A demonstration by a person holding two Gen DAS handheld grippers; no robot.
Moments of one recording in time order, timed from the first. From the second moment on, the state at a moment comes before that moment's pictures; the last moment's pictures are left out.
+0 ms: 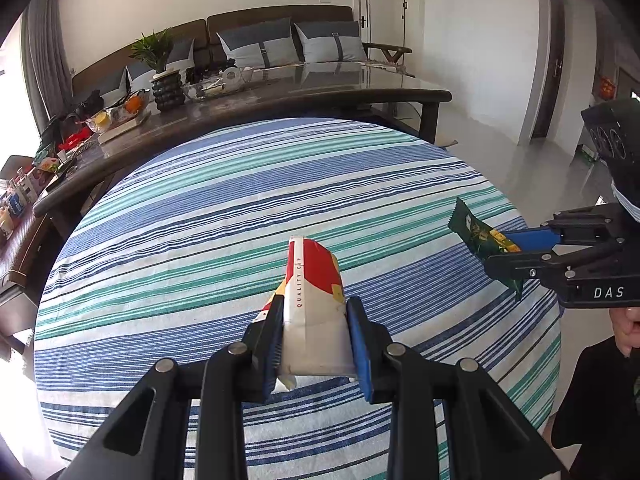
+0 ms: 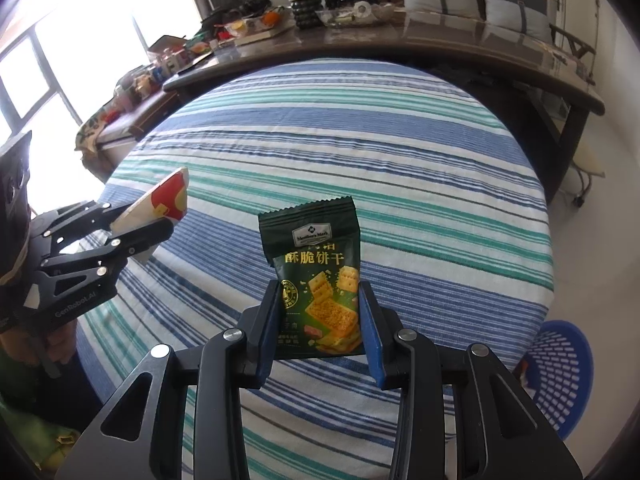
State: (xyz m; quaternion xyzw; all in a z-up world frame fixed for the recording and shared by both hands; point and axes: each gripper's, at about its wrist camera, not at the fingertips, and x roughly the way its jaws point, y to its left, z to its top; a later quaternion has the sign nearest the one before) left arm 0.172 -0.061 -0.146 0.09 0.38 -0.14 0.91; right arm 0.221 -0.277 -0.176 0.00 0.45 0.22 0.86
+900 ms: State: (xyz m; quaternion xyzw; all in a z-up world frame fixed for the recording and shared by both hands) left arm 0.154 -0.297 -0.121 0.08 0.38 -0.37 0.84; right arm 0.180 -0.494 -0.164 0.09 0.46 0.00 0.88
